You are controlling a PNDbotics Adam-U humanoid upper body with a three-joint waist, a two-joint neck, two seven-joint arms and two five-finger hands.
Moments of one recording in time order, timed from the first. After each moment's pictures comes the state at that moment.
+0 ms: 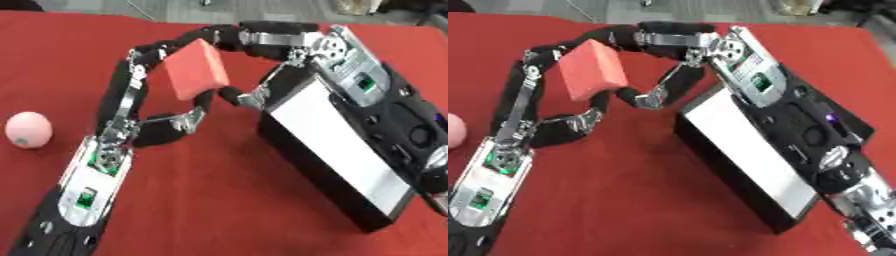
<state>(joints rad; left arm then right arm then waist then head) -0.81 0.00 -0.33 -1.38 -0.52 -0.41 0.18 -0.89 -0.56 0.32 -1.53 -0.14 -0.38 0.81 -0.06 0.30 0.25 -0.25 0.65</state>
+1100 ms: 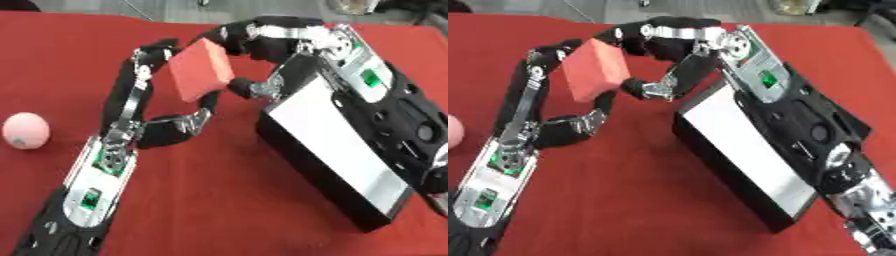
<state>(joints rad) -0.81 -0.01 -0.34 -1.39 -0.54 -0.41 0.20 -0.89 -0.56 0.29 -1.53 -0.30 -0.29 0.89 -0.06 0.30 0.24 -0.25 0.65</state>
